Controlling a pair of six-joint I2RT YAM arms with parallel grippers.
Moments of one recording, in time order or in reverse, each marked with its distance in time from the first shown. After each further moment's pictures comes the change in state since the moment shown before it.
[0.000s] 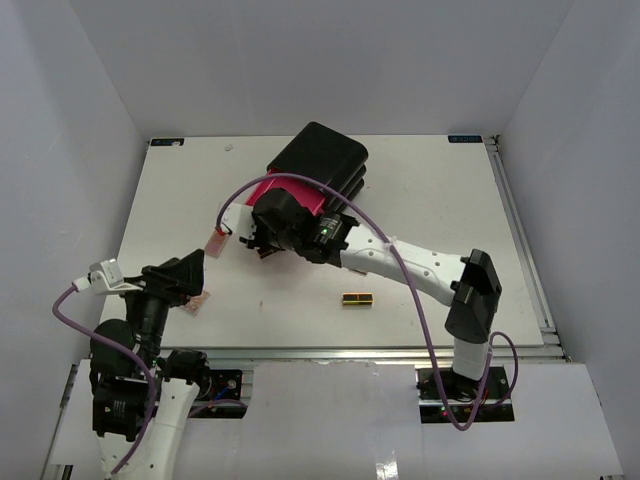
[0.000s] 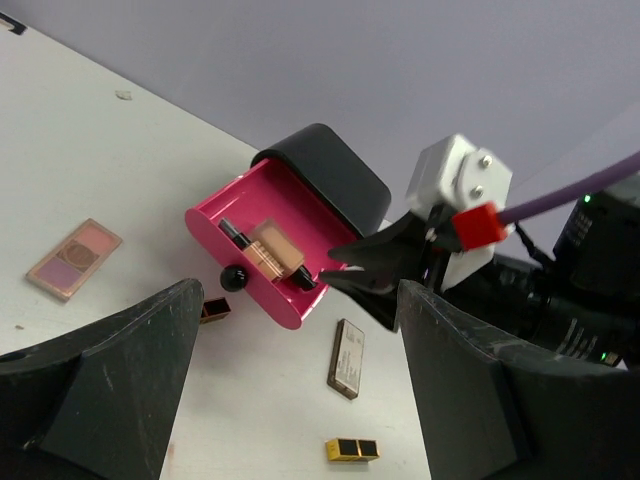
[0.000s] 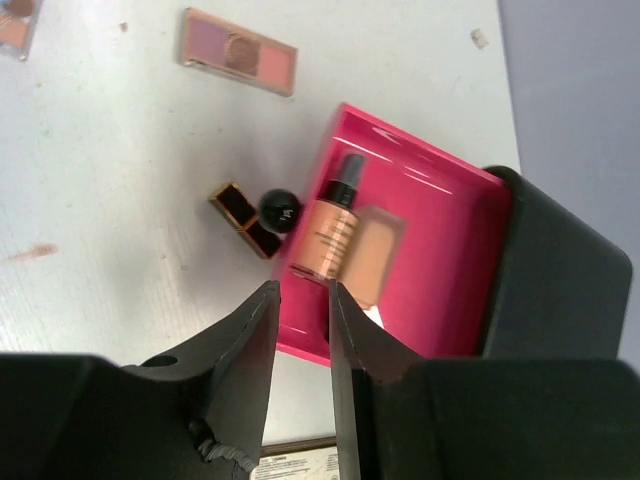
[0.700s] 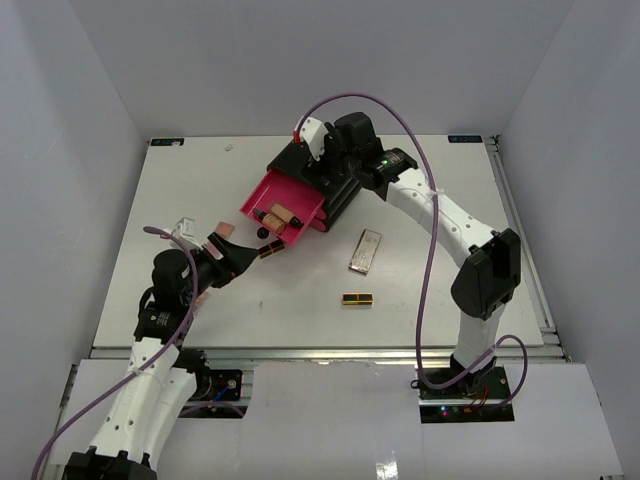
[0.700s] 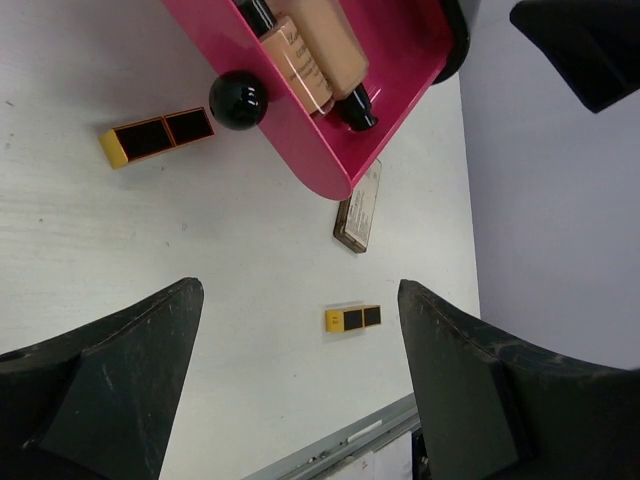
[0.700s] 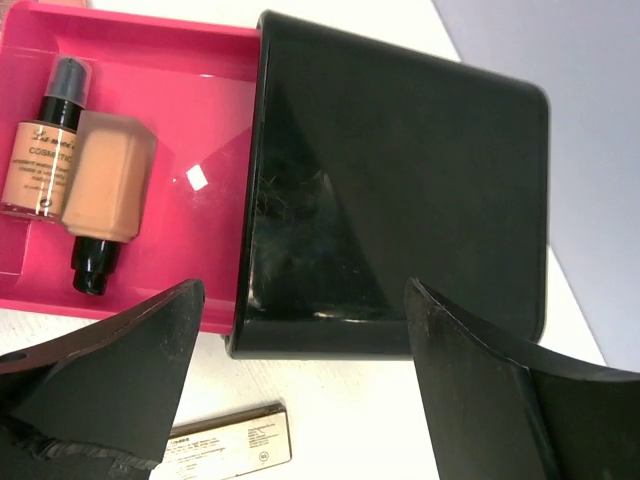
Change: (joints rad) left arm 0.000 0.468 -0.294 0.310 0.362 -0.130; right arm -0.454 0.019 0.088 -0.035 -0.322 0.069
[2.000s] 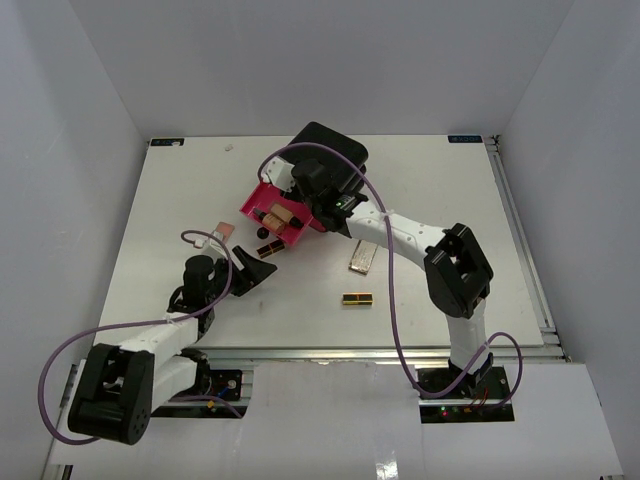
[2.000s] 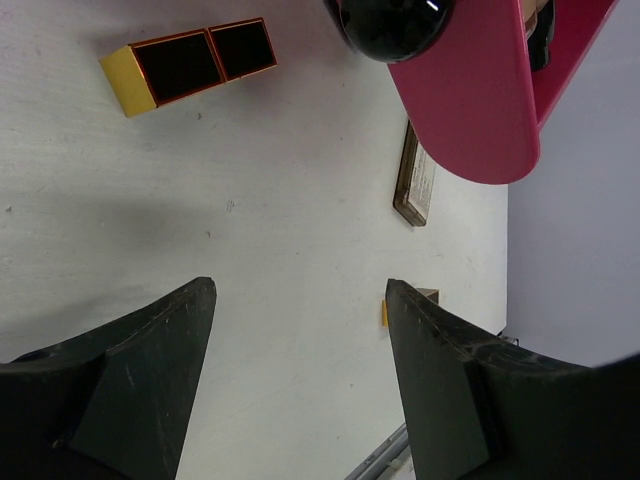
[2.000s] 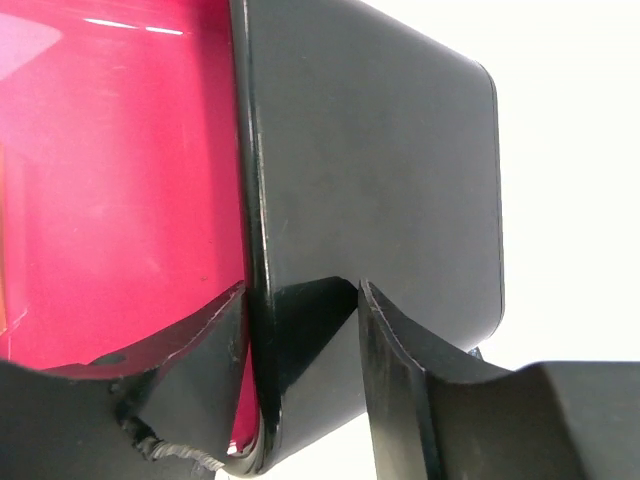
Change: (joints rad) left arm -0.066 0.476 -0.279 0.678 0.076 -0.055; right arm 0.186 0.118 -0.212 0.400 0.559 -0.195
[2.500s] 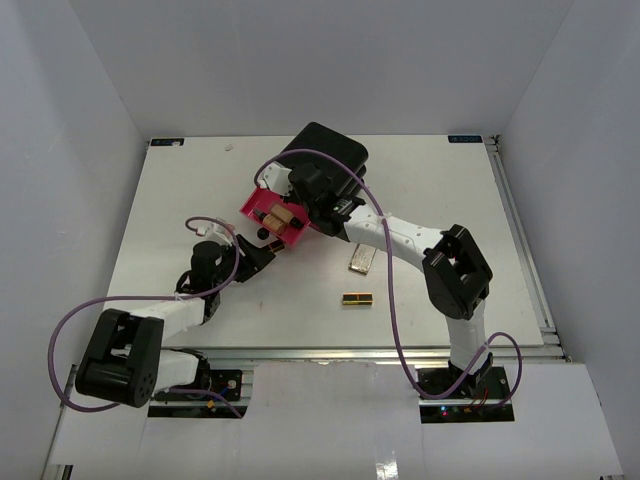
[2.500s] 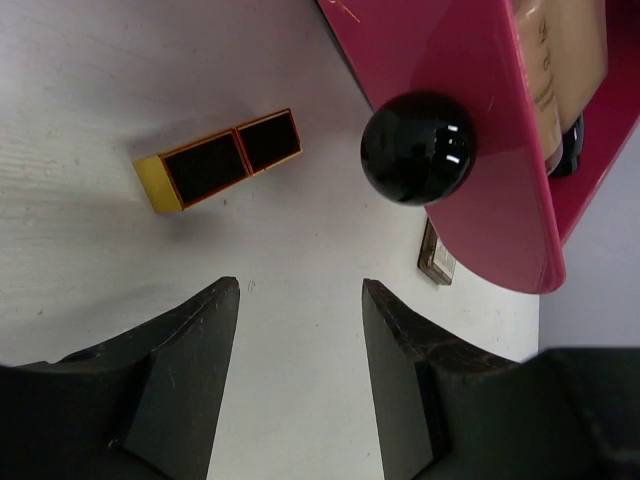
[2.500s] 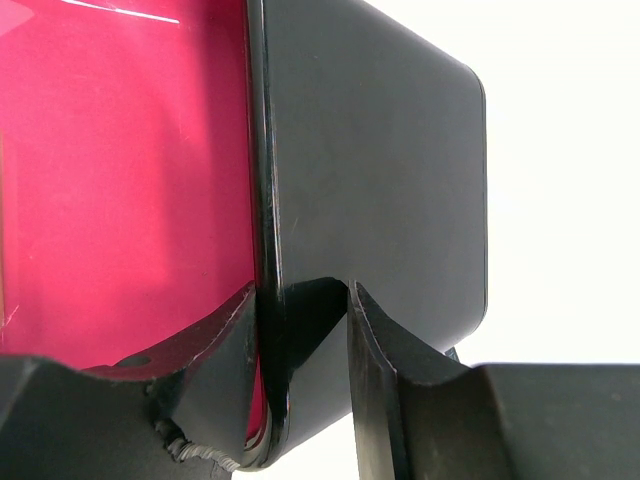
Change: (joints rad) left arm -0.023 0.201 0.109 0.071 -0.107 0.029; right arm 0.023 -0.004 -0.023 0.027 0.051 -0.057
